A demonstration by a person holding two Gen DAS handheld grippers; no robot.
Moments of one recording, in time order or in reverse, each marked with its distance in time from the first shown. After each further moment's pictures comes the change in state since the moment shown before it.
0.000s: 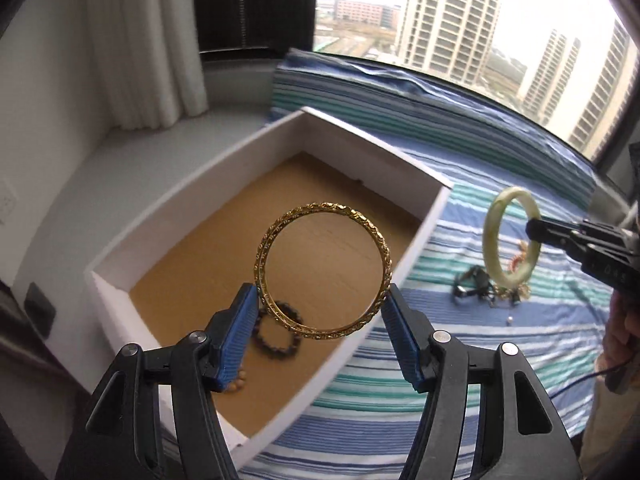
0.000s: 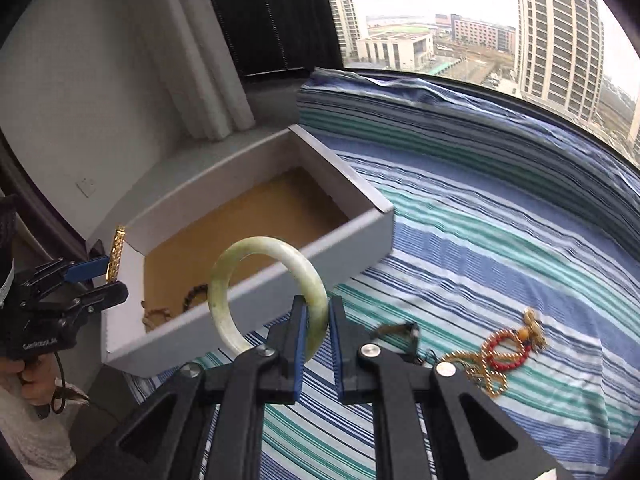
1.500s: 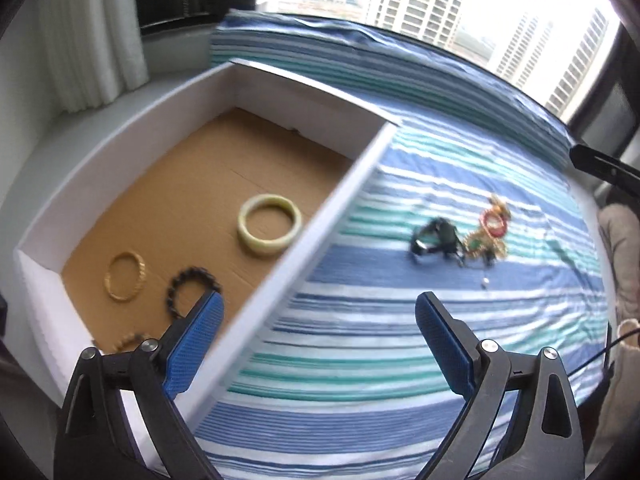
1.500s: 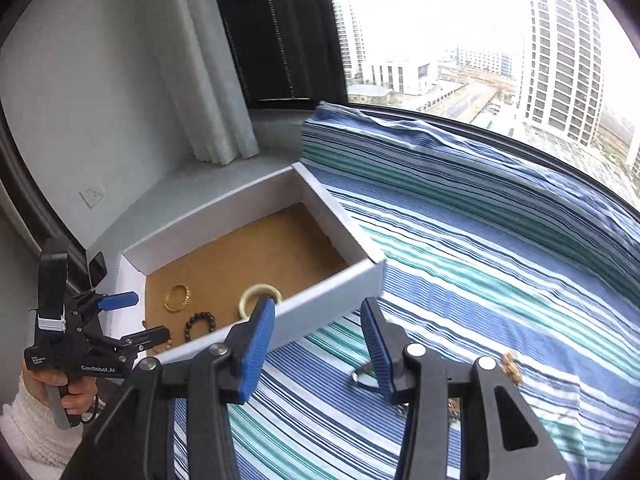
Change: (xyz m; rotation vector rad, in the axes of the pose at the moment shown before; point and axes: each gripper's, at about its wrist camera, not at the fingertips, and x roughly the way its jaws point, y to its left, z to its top) left arm 0.054 -0.085 -0.060 0.114 0.106 -0.150; right arm -0.049 -0.041 -0.016 0.015 -0.061 -0.090
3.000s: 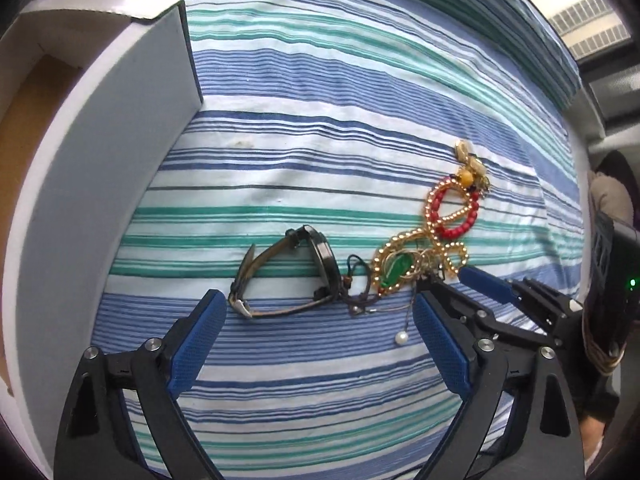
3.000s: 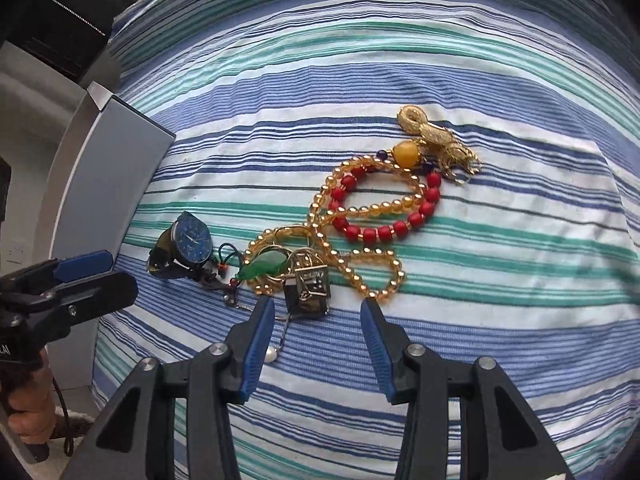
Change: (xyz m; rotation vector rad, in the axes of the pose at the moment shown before) left arm 0.192 -0.140 0.089 -0.011 0.469 -0.136; right arm 0.141 -0.171 -0.111 0.422 0.466 -0.071
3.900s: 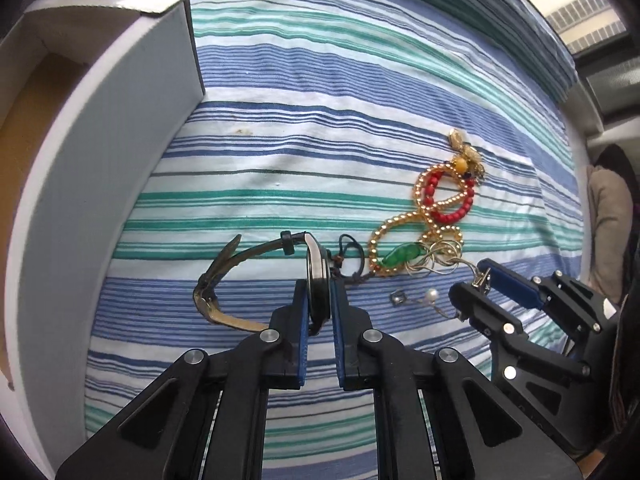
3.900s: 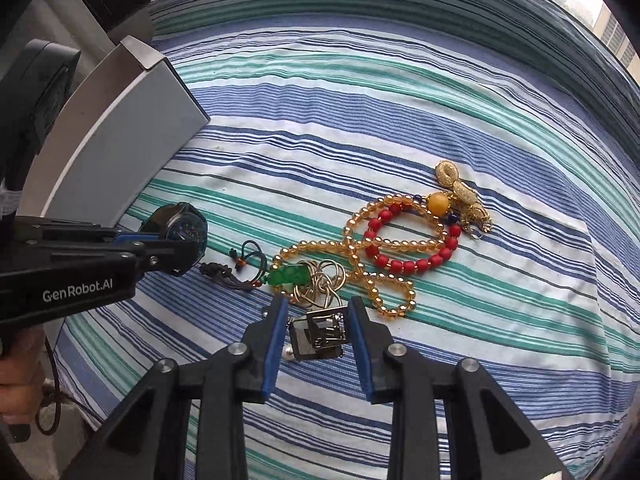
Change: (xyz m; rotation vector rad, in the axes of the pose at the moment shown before) left arm -0.021 -0.005 -0.021 0.025 -0.021 -0.003; right arm -0.031 0.044 -0.017 -0.192 -0.066 -0.096
